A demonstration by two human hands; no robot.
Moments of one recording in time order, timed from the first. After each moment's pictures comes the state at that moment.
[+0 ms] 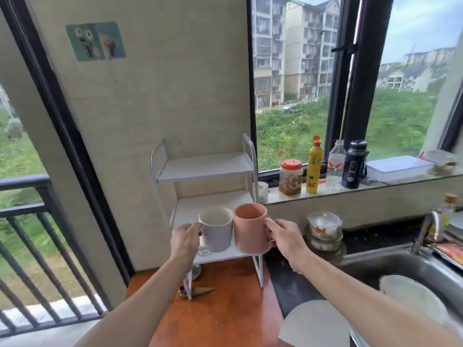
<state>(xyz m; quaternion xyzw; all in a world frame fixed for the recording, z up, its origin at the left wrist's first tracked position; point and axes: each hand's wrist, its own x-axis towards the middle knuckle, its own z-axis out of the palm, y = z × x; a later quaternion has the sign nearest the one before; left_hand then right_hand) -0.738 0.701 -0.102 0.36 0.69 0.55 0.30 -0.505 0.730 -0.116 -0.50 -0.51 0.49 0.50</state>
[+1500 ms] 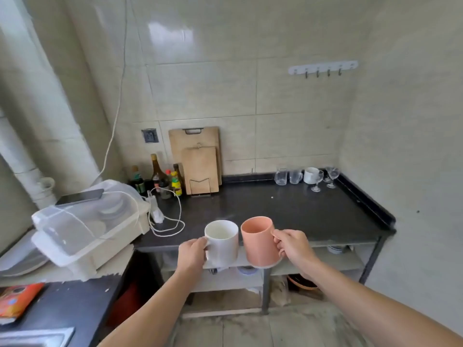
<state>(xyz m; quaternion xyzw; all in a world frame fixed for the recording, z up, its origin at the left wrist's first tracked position) 0.266 0.414 -0.198 0.70 0.31 0.09 0.64 0.342 0.171 -0.208 -0.75 0.02 0.07 0.66</state>
